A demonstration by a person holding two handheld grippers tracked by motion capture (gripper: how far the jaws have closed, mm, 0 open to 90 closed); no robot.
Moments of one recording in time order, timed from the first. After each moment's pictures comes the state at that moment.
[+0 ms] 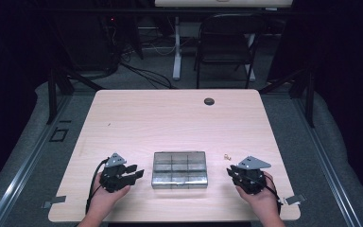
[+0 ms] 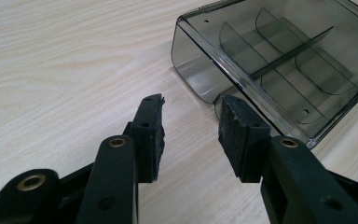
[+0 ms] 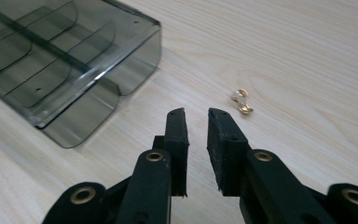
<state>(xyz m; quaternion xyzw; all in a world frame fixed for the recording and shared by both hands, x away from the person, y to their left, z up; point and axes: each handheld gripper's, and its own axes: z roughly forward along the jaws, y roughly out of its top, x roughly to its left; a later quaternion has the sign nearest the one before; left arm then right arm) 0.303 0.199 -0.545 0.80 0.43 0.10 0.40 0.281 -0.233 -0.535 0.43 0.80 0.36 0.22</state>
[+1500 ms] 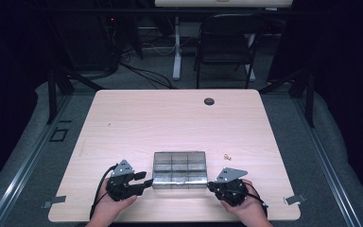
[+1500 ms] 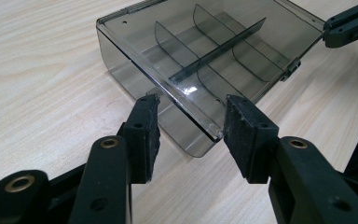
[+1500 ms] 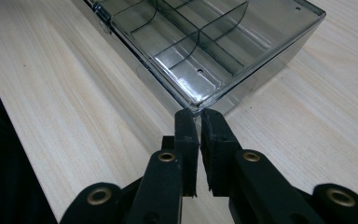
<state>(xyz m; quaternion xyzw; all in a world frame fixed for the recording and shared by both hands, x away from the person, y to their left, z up) 0.279 0.176 -0.540 0.82 0.38 0.07 0.42 0.261 -0.181 -0.544 0.32 0.87 0.35 0.13</state>
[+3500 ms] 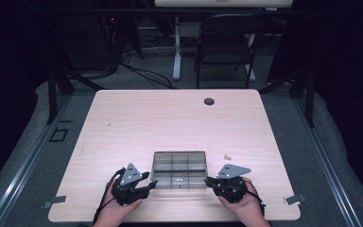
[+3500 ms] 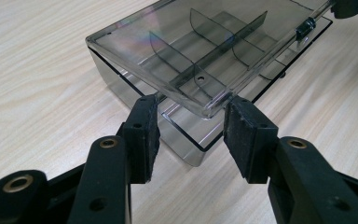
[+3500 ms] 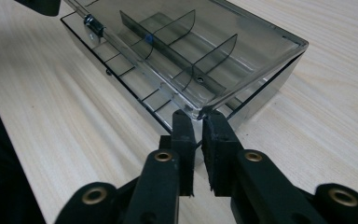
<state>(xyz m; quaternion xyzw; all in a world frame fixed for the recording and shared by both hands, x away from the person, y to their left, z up) 0.266 0.157 -0.538 0.83 0.34 0.14 0.41 0.266 -0.179 -0.539 0.34 0.84 0.40 0.14</state>
